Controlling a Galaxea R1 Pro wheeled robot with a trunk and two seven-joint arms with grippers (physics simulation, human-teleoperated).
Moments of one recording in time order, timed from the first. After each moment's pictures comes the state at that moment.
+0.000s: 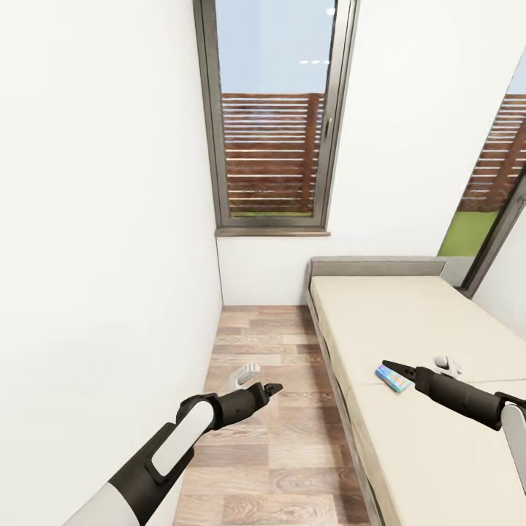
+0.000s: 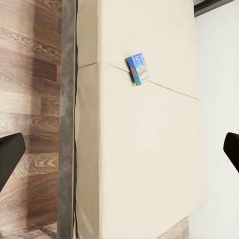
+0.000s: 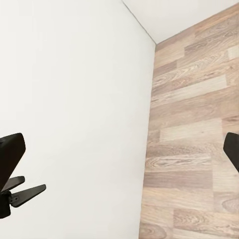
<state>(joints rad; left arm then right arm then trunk) -0.53 0.02 -0.58 -1.10 1.26 0.50 0.22 -0.34 -0.27 -0.44 -1.42 -0.38 0.98 0.75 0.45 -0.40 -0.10</state>
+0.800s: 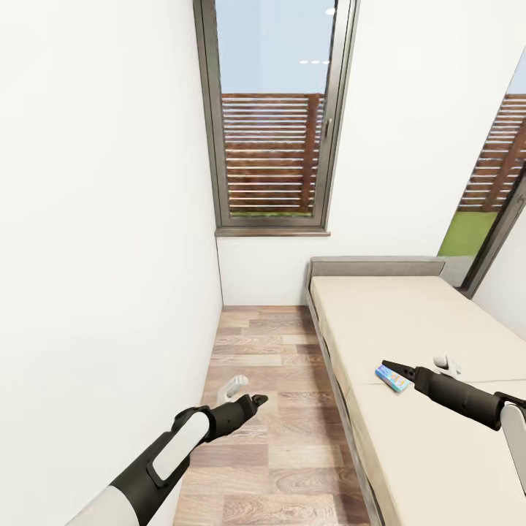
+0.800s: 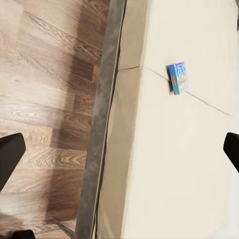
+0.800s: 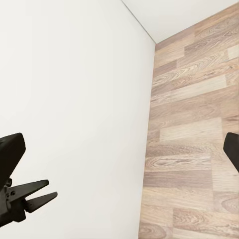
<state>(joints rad) -0.53 0.02 -0.57 -0.93 1.26 0.42 0.22 -0.34 -0.27 -0.43 -1.42 -0.38 0.98 0.74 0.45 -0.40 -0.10</state>
